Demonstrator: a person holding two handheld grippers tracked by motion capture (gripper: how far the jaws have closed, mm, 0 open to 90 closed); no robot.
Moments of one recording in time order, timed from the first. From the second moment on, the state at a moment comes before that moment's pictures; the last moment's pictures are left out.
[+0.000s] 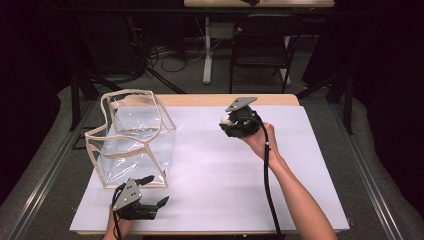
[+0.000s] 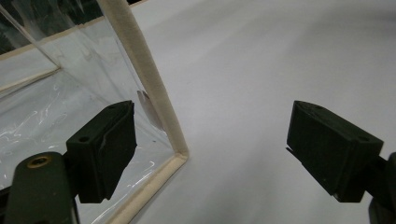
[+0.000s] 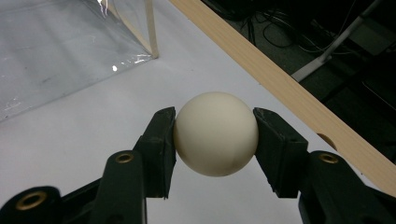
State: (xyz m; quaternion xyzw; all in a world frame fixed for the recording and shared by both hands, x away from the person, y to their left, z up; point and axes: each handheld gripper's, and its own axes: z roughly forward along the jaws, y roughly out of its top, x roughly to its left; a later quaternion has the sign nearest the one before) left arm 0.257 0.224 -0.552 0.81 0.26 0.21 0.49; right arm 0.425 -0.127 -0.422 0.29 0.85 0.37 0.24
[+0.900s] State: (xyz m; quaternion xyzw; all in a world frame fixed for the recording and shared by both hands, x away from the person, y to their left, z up) left arm 0.257 0.225 -0.552 0.80 0.26 0.21 0.49; right arm 0.432 -0.104 -0.411 0.27 0.85 0.37 0.24
